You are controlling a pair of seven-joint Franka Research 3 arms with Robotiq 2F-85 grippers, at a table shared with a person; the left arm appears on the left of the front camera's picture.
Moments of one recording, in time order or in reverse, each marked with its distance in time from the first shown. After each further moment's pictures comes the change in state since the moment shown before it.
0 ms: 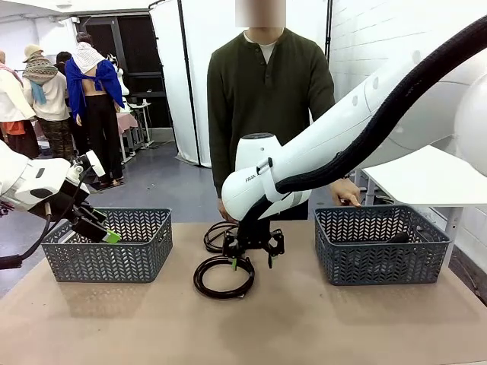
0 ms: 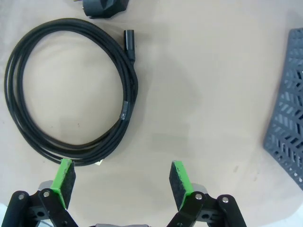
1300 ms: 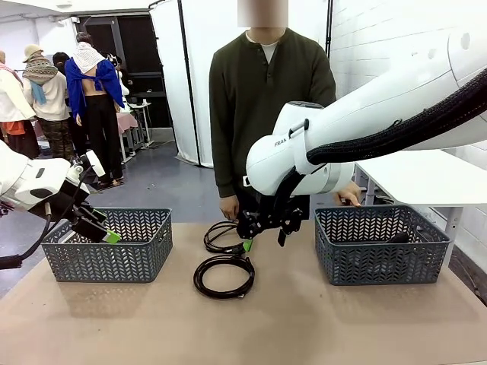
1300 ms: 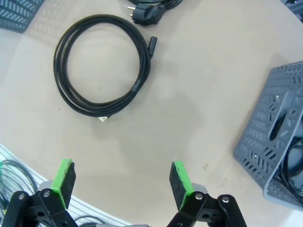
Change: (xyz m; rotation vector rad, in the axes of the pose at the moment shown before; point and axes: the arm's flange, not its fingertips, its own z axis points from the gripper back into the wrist) left arm 0.000 0.000 0.000 0.000 0.000 0.000; right arm -0.044 -0.047 0.082 0.143 -0.138 0.299
